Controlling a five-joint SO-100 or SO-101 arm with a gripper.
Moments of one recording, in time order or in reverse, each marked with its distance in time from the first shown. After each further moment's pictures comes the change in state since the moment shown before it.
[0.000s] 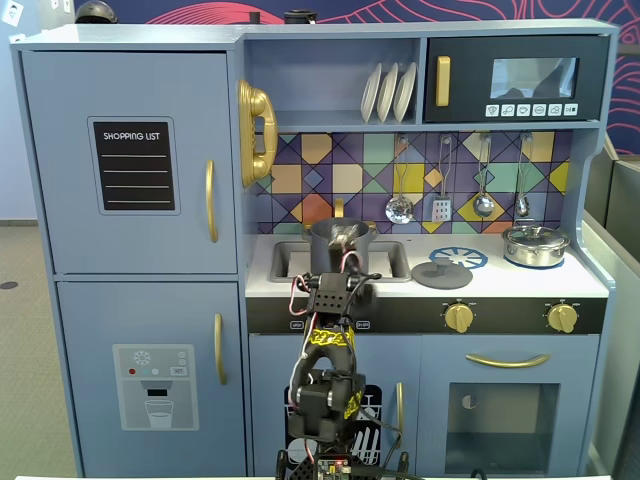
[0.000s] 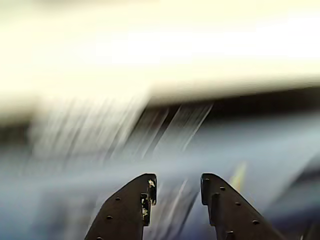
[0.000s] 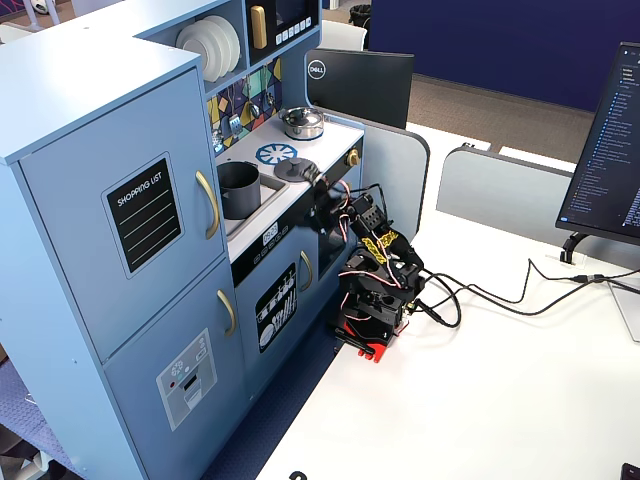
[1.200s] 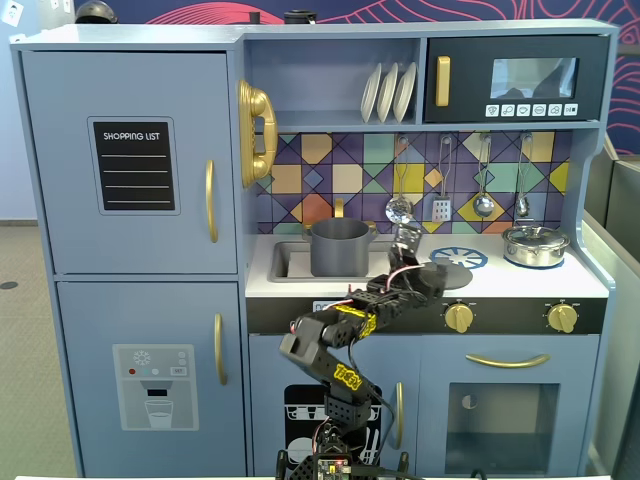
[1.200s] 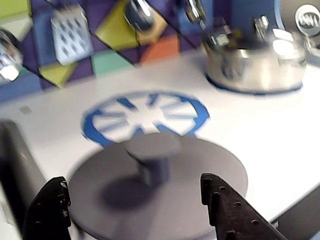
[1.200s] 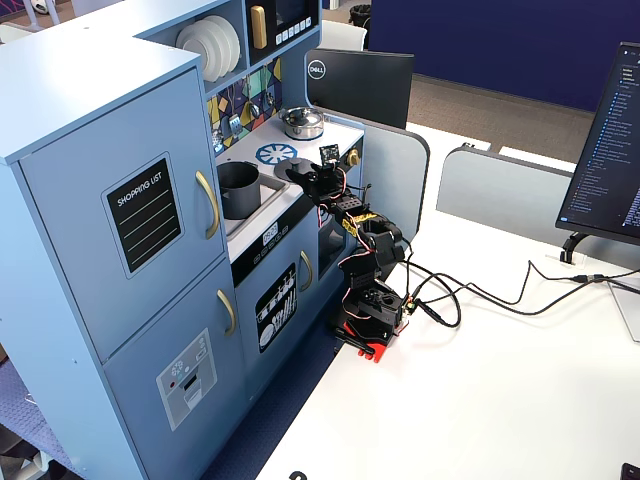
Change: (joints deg) arm 20.9 -32.1 12.0 -74.4 7.9
